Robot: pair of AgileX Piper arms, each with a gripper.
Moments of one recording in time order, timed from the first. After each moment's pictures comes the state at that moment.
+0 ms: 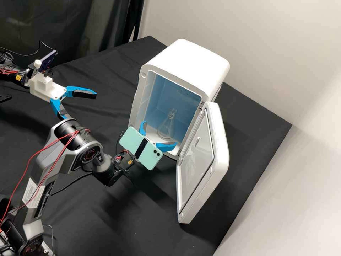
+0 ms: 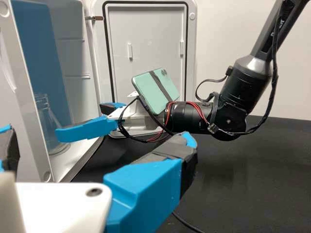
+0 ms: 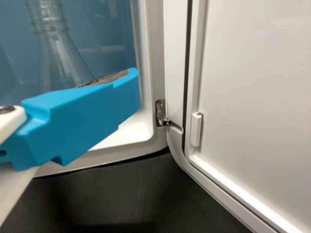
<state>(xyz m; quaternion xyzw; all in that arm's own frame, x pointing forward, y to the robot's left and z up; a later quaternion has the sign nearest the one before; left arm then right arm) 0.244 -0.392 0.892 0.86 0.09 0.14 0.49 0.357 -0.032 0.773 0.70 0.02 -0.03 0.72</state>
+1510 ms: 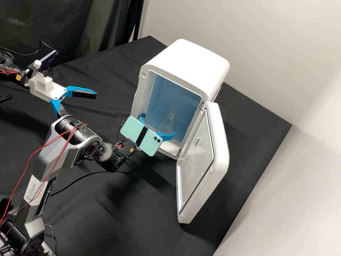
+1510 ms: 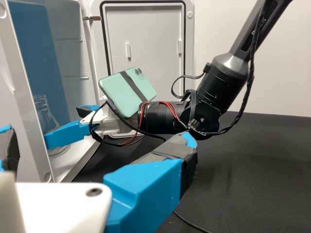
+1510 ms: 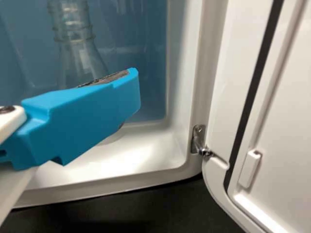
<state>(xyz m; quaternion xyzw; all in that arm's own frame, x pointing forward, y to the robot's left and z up) 0.243 -0.391 0.893 0.86 0.09 0.13 0.48 0.394 -0.007 0.755 0.68 0.03 -0.04 0.73</state>
